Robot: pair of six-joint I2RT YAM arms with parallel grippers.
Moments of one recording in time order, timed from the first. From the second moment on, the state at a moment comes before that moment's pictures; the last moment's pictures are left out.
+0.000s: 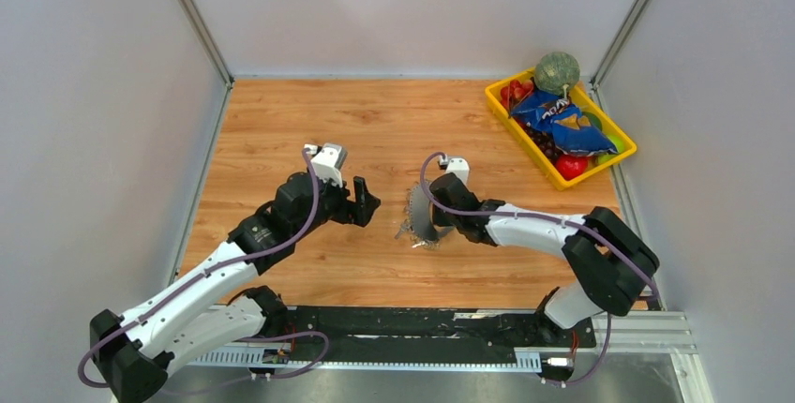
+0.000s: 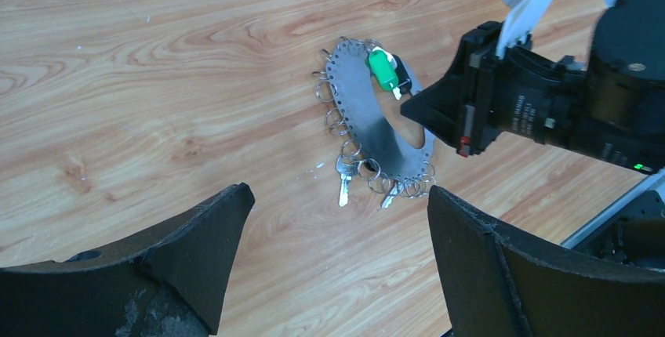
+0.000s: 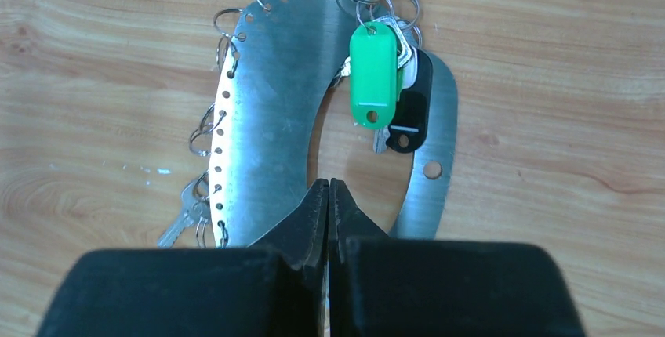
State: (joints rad) left arm -0.74 0.85 0.71 -0.27 -0.11 -0.40; right arm 0.81 1.49 0.73 -0.03 0.32 0.61
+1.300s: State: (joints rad) left arm -0.74 0.74 0.67 -0.29 -0.08 -0.39; right arm 0.80 1.32 0.58 -0.31 0.57 0.87
